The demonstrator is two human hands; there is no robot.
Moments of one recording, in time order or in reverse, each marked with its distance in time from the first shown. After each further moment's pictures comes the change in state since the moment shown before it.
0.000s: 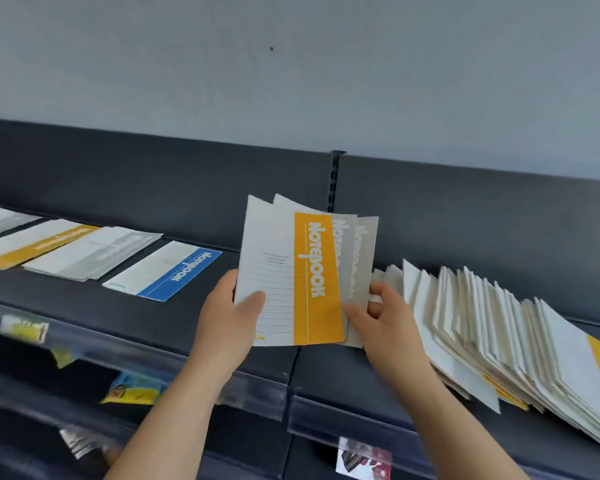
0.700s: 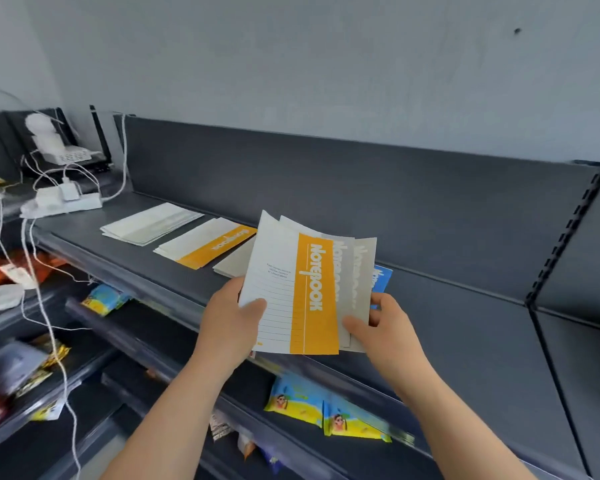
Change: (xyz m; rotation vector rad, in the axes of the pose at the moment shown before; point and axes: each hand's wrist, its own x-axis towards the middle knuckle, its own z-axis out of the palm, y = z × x) left_hand 0.089 -0.086 -0.284 0.163 0.183 -0.112; right_hand 0.038 -0.043 0.311 -0.067 -0.270 0.078
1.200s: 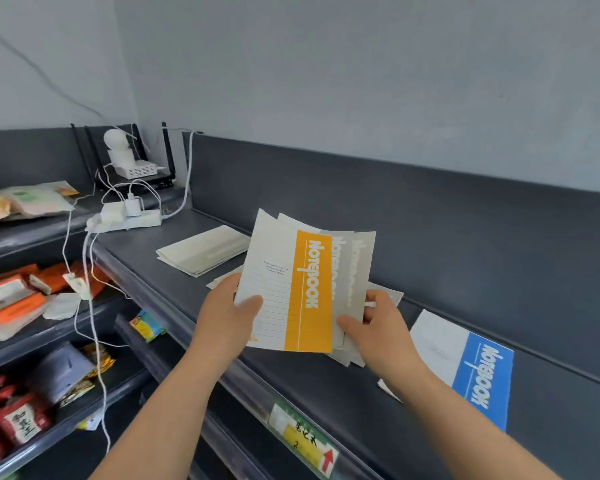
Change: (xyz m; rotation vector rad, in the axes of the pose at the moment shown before) left_hand 0.134 -0.041 -0.081 0.029 0.174 -0.003; right_hand 0.135 -0.050 0.129 -0.037 -0.162 -0.111
